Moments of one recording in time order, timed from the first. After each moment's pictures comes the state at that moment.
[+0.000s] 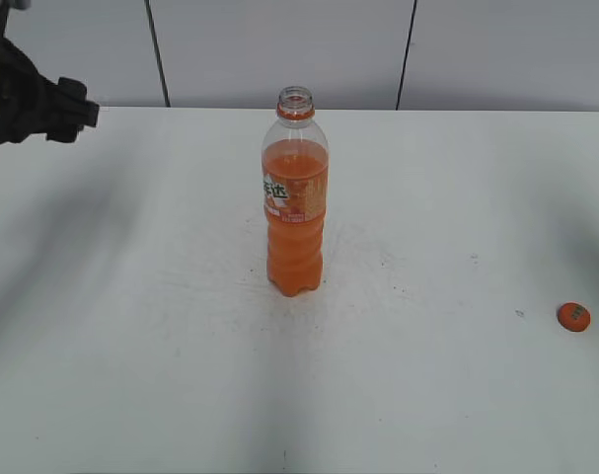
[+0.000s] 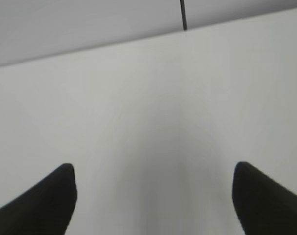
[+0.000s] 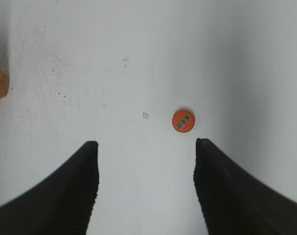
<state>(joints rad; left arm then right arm) -0.27 1.59 -1.01 1.02 0.39 -1.00 -0.11 1.35 -1.08 0.28 0.99 -0.25</state>
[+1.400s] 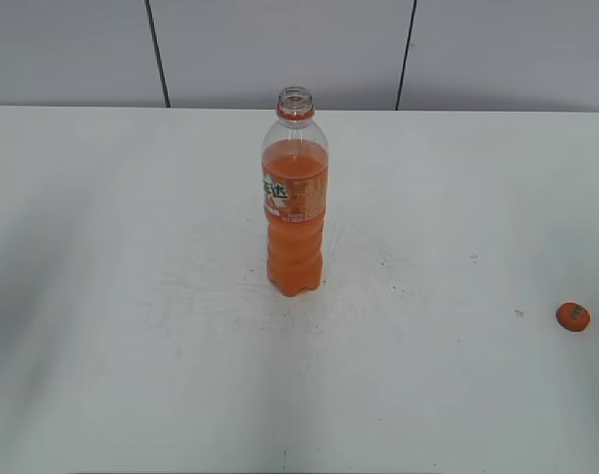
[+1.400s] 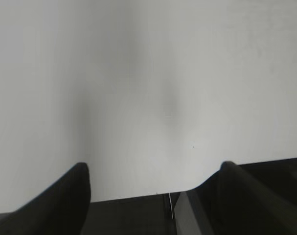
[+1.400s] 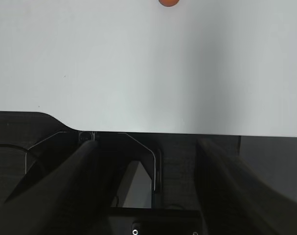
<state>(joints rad) -0.27 1.10 -0.85 0.13 1.11 -0.23 -0.11 0.87 -0.77 0.16 1.21 -0.22</state>
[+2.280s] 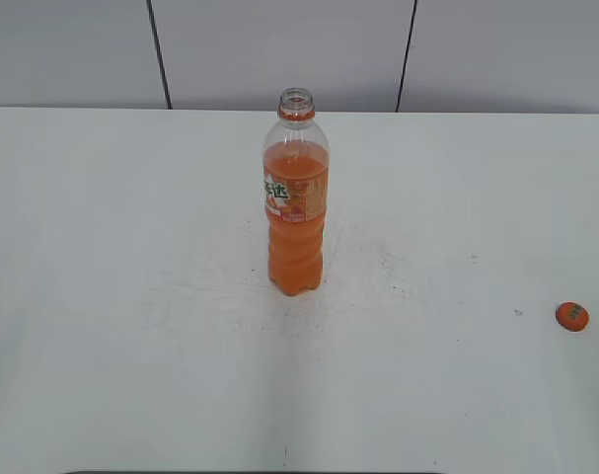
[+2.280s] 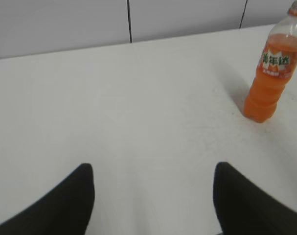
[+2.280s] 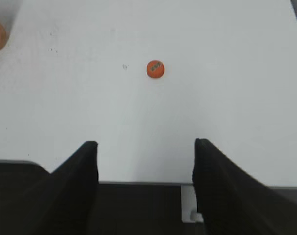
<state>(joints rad) -0.27 0.00 -0.57 0.10 1.04 -0.09 -0.11 0.07 -0.48 0.13 1.13 -0.22</state>
